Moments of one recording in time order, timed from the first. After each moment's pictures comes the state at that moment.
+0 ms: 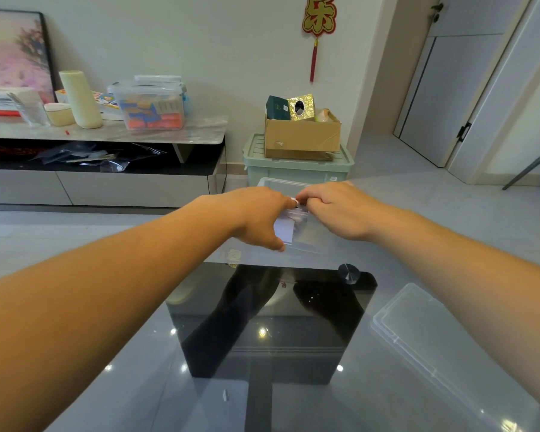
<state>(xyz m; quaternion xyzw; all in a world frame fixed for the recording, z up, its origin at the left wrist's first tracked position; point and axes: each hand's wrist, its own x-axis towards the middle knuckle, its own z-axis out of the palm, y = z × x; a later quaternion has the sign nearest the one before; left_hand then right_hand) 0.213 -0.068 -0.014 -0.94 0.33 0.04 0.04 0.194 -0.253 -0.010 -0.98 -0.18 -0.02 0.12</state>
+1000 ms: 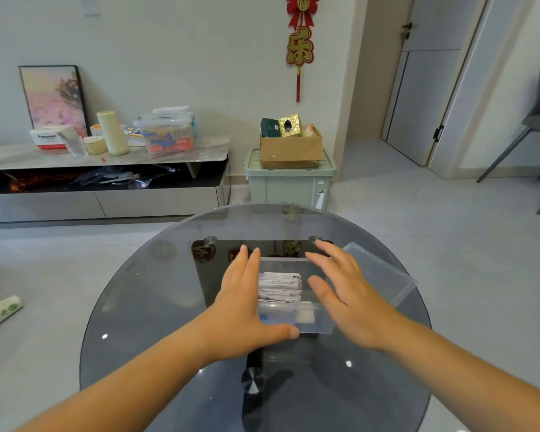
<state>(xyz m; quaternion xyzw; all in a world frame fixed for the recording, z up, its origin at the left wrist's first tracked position) -0.069 -0.029 -0.021 -0.92 0.21 0.10 -0.32 -0.079 -0.256 -0.029 -0.93 -0.14 -0.04 0.33</state>
